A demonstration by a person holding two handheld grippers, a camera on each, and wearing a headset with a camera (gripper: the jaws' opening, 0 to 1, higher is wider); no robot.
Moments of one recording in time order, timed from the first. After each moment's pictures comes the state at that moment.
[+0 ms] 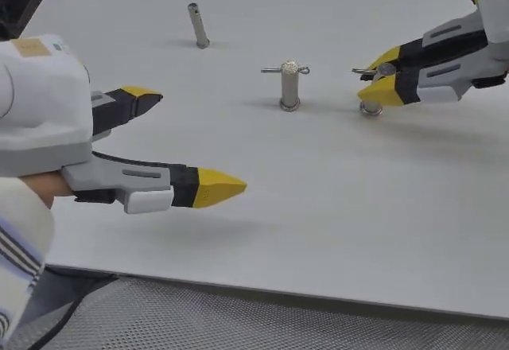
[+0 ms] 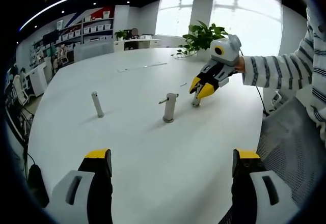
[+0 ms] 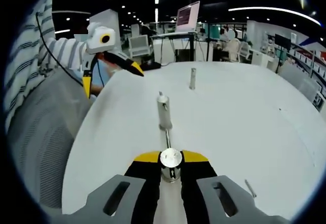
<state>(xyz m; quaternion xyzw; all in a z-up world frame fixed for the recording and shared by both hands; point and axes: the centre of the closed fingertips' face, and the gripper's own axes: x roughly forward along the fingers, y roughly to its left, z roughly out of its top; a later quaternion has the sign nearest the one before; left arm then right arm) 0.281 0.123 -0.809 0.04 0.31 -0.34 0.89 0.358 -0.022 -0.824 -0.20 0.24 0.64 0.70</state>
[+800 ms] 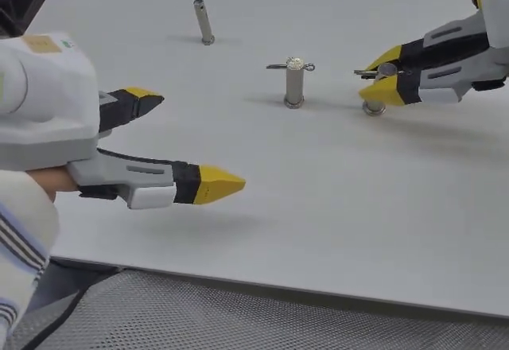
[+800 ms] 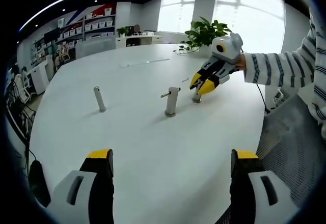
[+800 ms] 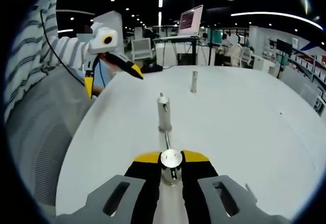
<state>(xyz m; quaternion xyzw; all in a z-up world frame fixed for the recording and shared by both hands) 0.277 0.127 -0.814 0.05 0.32 -0.33 0.89 0.357 -0.020 -0.820 -0.19 0.22 0.65 0.70</state>
